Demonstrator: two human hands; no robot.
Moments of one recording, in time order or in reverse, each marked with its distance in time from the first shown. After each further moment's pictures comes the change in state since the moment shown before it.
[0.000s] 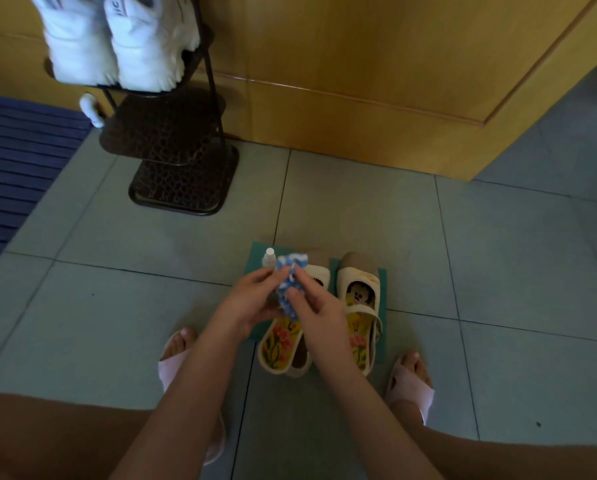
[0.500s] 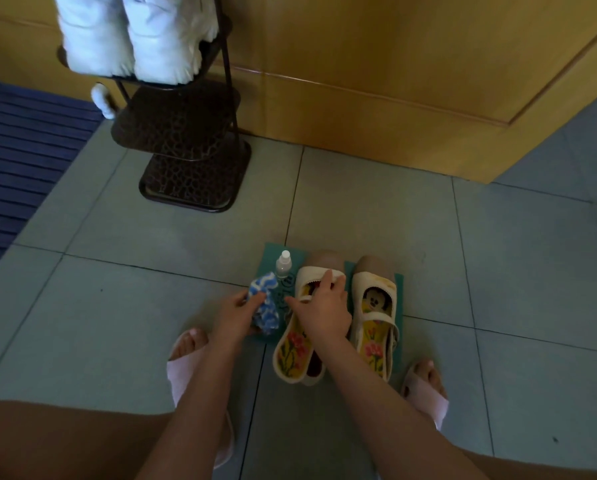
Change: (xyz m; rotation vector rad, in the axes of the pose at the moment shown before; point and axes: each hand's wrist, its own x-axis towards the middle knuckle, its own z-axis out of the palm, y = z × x) left_hand 0.037 -0.051 -0.049 0.072 0.309 -0.027; right_hand 0.067 0.047 0.021 -0.928 0.085 0.338
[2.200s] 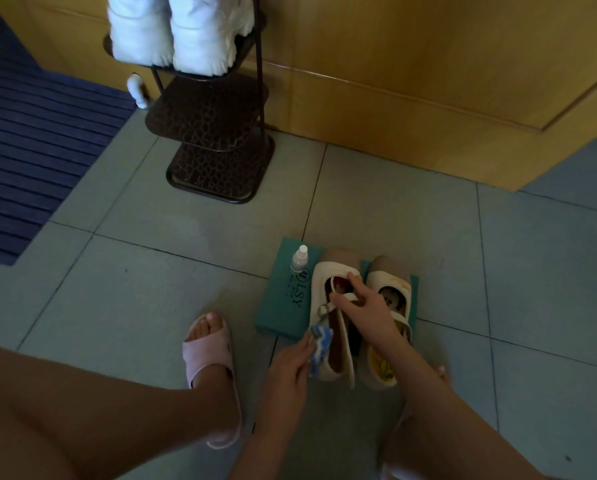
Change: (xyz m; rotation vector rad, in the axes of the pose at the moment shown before) left_hand -0.067 -0.098 0.034 0.475 -0.033 0.533; right_hand 0.012 0.060 -0.023 0.532 -0.207 -0.149
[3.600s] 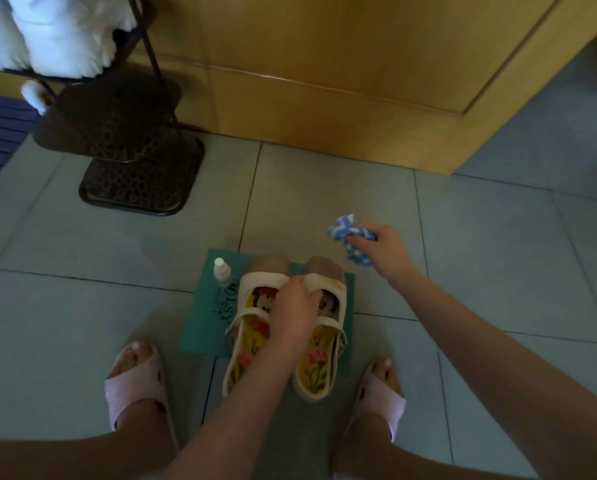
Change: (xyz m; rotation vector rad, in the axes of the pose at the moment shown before) left_hand 0.109 0.131 0.065 0.165 -0.140 -0.224; right_hand 0.051 -0.022 -0.150 -0.037 0.250 -0.233
